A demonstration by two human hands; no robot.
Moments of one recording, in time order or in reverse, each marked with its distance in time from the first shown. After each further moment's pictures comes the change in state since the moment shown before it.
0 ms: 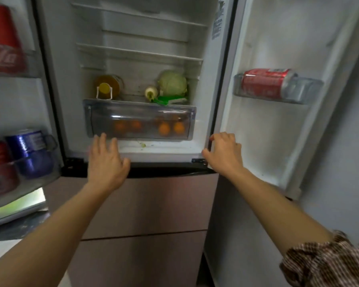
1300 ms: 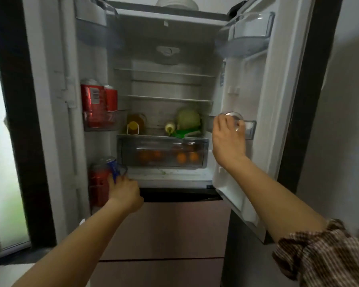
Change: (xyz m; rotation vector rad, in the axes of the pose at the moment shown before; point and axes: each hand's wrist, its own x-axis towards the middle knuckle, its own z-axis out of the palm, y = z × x) left_hand -0.032 0.000 -0.093 0.437 -0.269 0.041; right_hand 0.017 -0.086 -0.118 -0.483 0.228 -0.181
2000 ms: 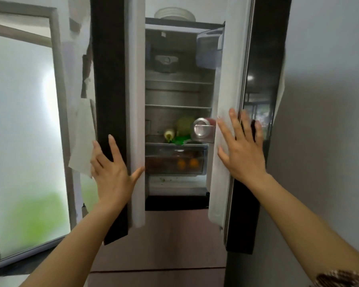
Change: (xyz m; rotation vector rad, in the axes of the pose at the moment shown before) left_hand 0.010 -0.008 -0.029 -0.504 0.666 -0.202; right_hand -0.026 0.042 0.007 0.172 0.260 -0.044
